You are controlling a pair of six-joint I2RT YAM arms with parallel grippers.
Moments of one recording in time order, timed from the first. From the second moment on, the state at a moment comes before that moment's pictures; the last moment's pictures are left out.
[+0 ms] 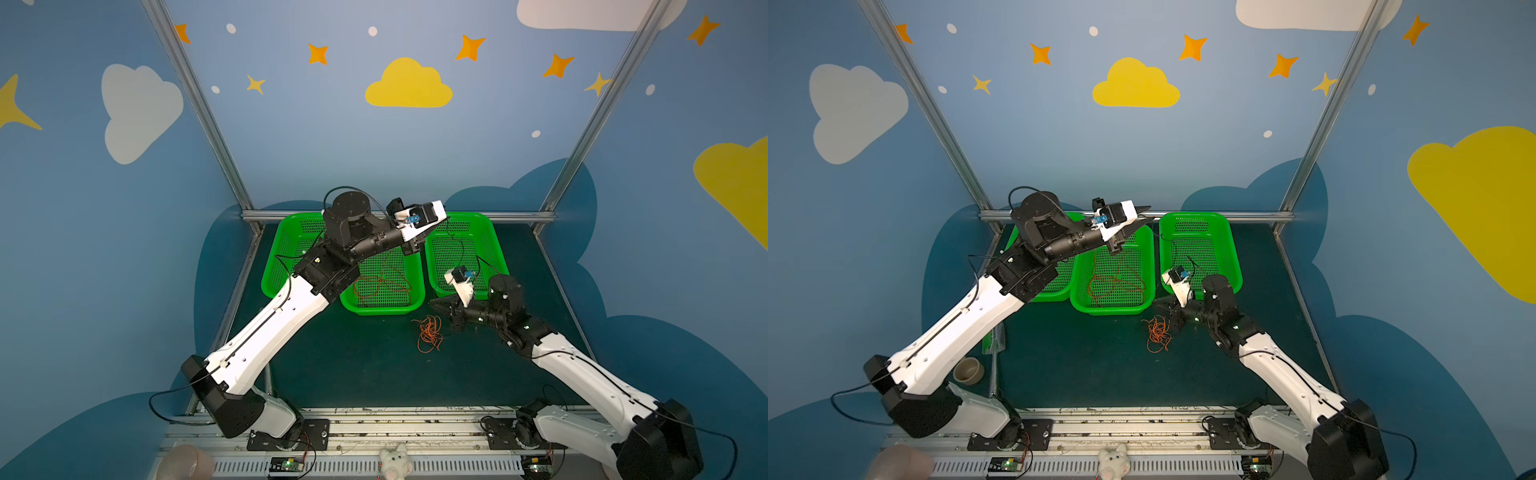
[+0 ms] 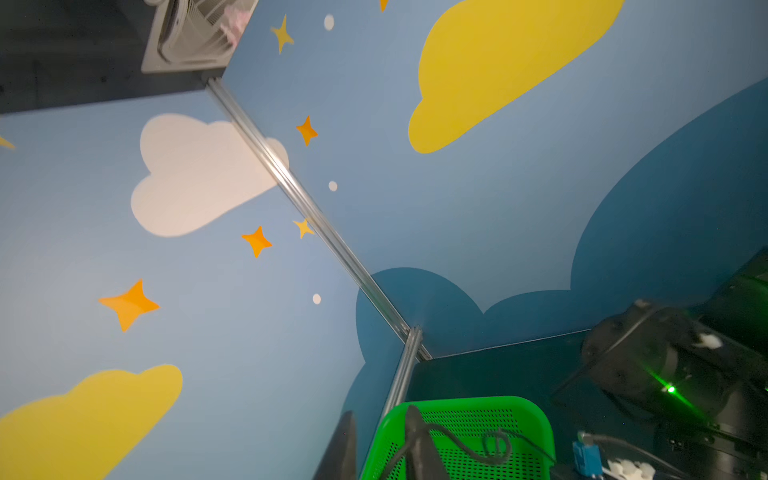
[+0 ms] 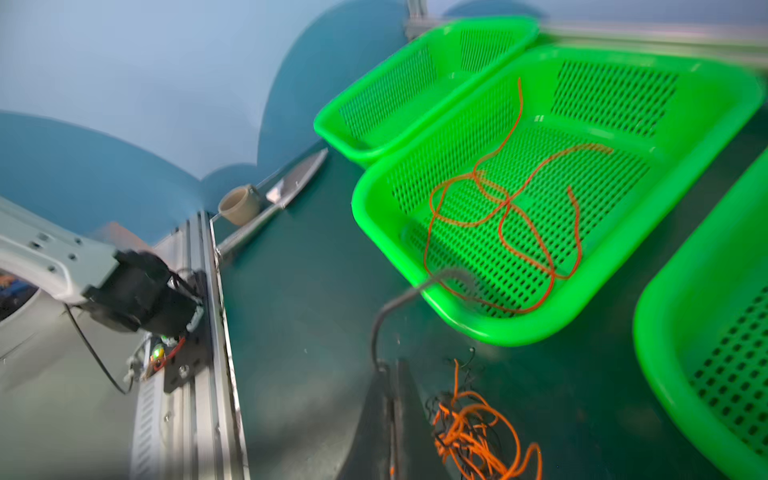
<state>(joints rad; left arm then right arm) -0.69 1.48 1.70 -0.13 0.40 0.56 0.52 1.03 0.71 -0.06 -0.60 0.11</state>
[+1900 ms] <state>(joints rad) -0.83 1.29 0.84 0.11 0.26 0.21 0.34 0.90 0.76 -0.13 -0.65 0.41</state>
